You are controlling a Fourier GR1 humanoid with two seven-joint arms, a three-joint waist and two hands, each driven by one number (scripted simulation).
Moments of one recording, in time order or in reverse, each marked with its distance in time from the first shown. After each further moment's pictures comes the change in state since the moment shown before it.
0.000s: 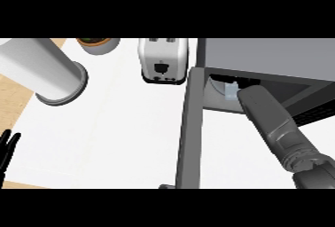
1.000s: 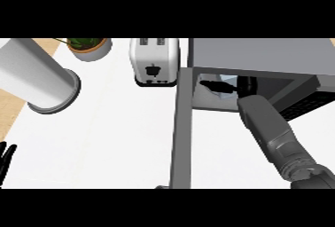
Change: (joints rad) left arm 0.086 -0.046 0.000 -0.060 -0.023 -0.005 -0.036; right arm 0.089 0.022 -0.070 -0.057 -0.062 0.198 -0.119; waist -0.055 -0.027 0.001
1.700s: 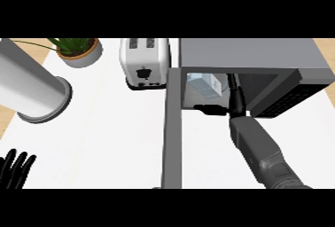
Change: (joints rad) left arm 0.104 -0.054 -0.101 -0.092 -0.025 -0.068 0.020; right arm 0.167 0.091 -0.055 -0.078 -0.080 0.276 -0.127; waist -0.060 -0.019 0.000
